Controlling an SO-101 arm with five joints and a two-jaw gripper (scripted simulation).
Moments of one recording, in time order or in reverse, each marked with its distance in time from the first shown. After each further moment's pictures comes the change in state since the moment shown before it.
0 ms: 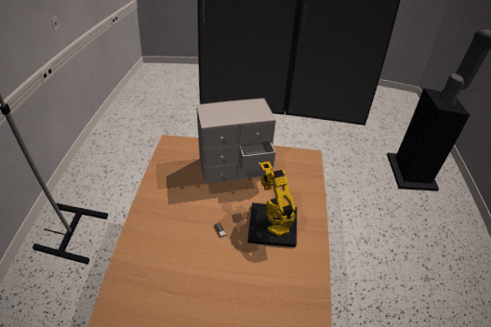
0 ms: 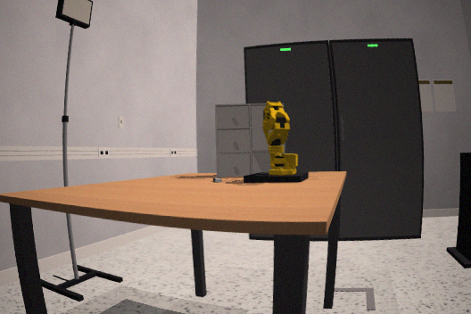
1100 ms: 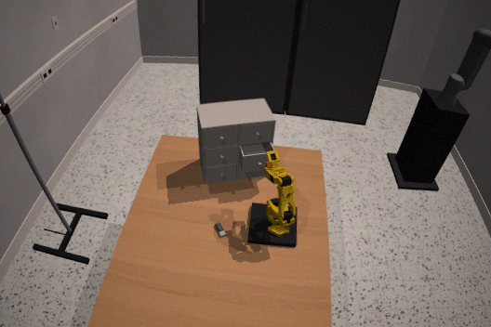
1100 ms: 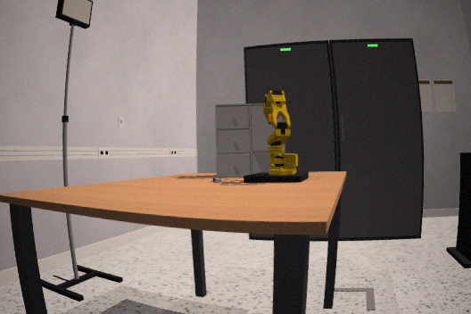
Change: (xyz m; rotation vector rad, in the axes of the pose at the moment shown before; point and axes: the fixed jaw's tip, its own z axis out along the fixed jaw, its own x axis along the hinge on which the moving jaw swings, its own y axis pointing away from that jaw) arm -0.047 0.002 -0.082 -0.021 -0.570 -0.022
